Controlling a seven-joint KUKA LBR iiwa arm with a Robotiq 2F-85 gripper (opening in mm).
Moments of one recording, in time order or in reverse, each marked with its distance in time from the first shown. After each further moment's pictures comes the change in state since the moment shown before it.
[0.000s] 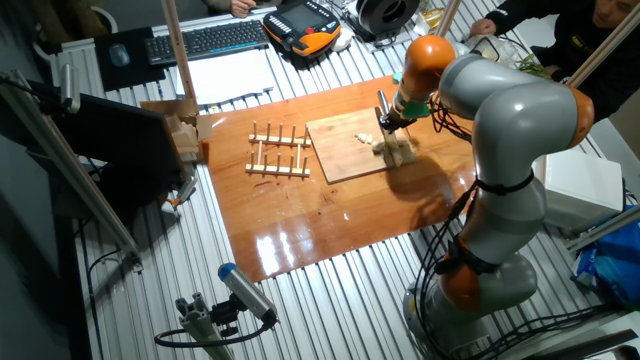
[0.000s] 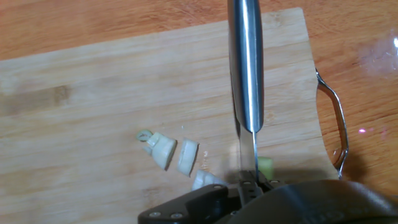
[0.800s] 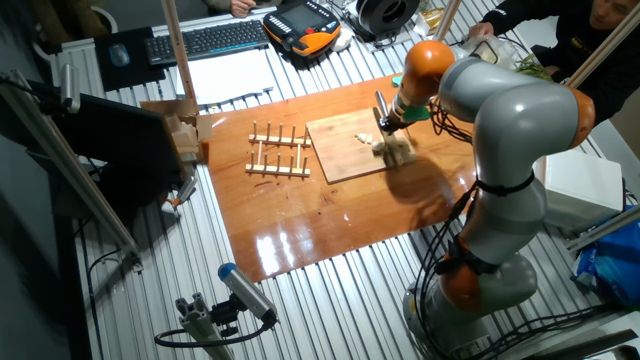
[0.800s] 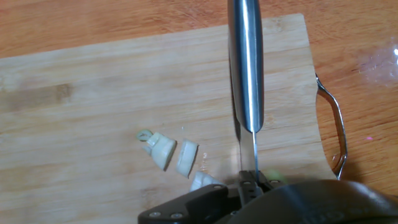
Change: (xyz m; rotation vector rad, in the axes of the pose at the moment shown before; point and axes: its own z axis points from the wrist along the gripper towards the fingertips) arm 0.004 0.004 0.012 -0.005 -0.030 -0.034
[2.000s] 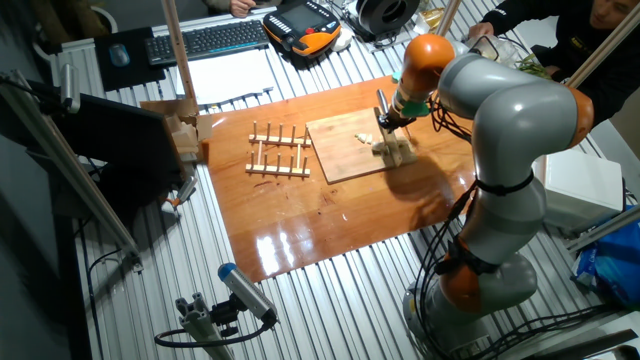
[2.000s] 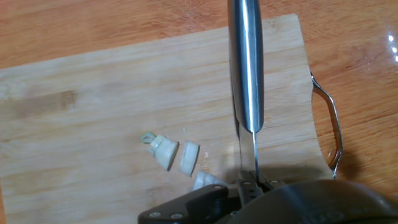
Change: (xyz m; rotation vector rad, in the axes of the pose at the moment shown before) arm -0.004 0.001 -0.014 -0.004 0.033 0.020
